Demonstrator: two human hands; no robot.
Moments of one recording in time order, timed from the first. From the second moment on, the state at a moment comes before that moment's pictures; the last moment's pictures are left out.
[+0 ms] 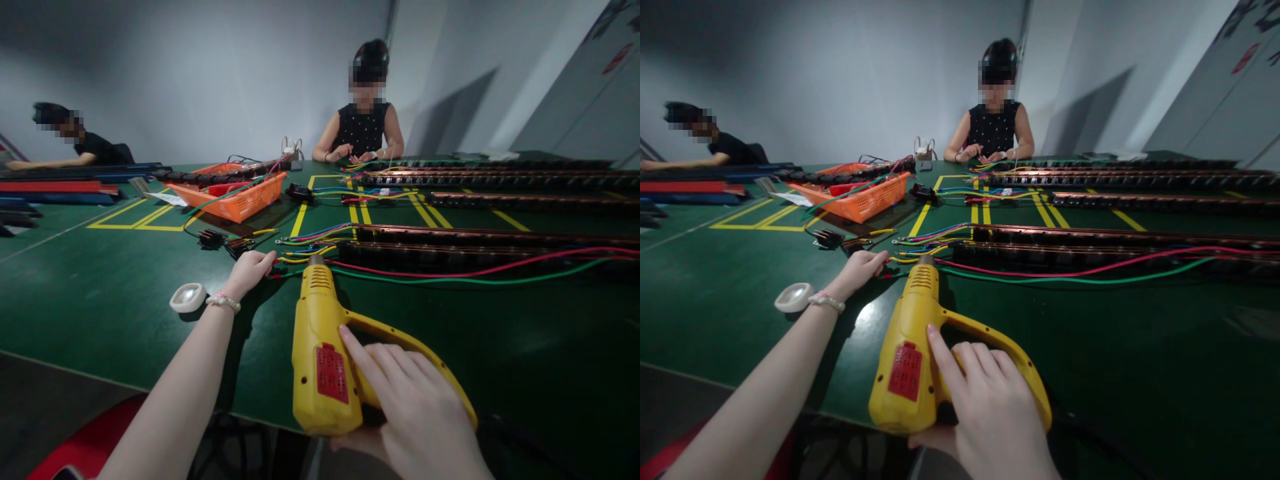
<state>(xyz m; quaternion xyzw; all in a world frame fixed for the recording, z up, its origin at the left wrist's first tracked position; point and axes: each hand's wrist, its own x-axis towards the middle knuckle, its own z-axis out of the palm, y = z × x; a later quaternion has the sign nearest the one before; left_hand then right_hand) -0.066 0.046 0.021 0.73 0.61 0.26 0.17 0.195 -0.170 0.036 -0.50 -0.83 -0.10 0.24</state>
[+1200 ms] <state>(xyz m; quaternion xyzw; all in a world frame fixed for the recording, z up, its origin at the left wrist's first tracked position) -0.061 0.041 0.026 0.72 0.62 0.26 0.15 0.119 -0.172 0.025 -0.50 -0.81 -0.12 0.28</state>
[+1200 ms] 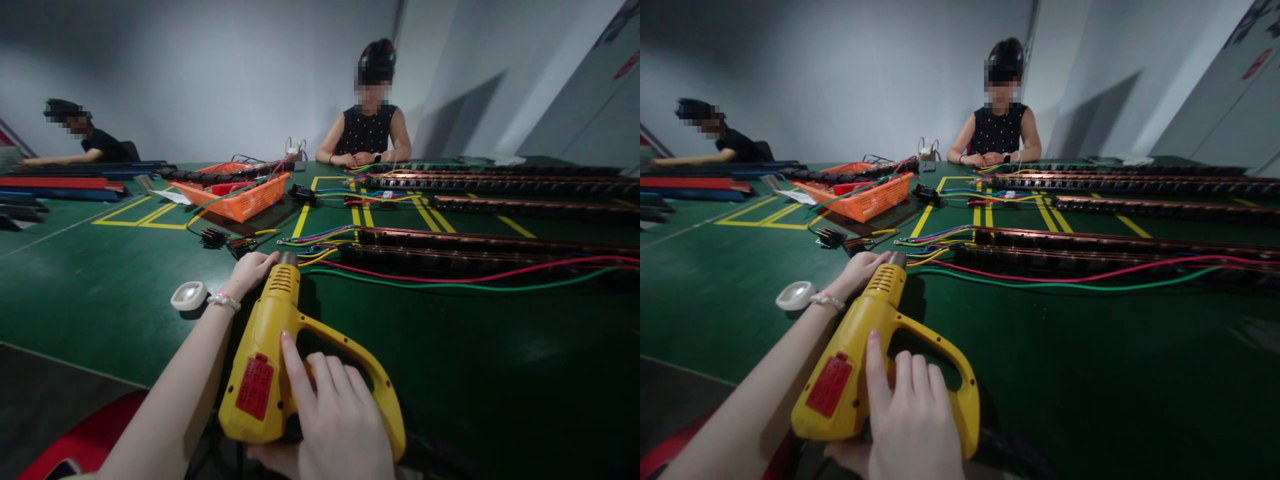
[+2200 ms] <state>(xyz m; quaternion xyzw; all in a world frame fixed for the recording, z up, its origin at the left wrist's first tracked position) -0.069 0.049 0.014 0.71 0.60 0.31 0.21 0.161 -0.169 0.034 -0.51 -0.81 -0.01 0.29</state>
